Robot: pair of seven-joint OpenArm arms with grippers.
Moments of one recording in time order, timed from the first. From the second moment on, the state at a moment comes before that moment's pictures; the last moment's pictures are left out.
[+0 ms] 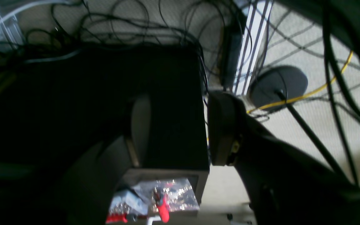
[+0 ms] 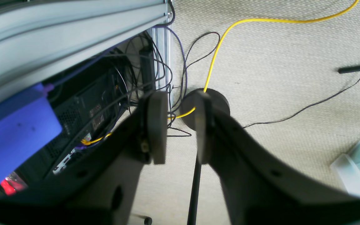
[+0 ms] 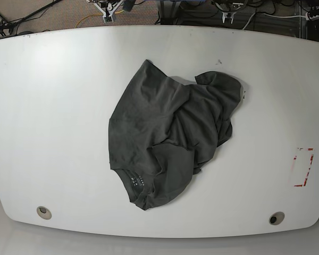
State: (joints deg) left arm 6.0 -4.9 -8.7 7.0 8.9 -3.5 2.8; right arm -9.9 3.5 26.4 15.9 -24.5 22.9 0.6
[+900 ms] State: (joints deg) left arm 5.2 -4.6 -8.5 9.2 10.2 -3.7 2.7; right arm -9.0 2.2 26.4 16.4 -24.7 22.2 0.6
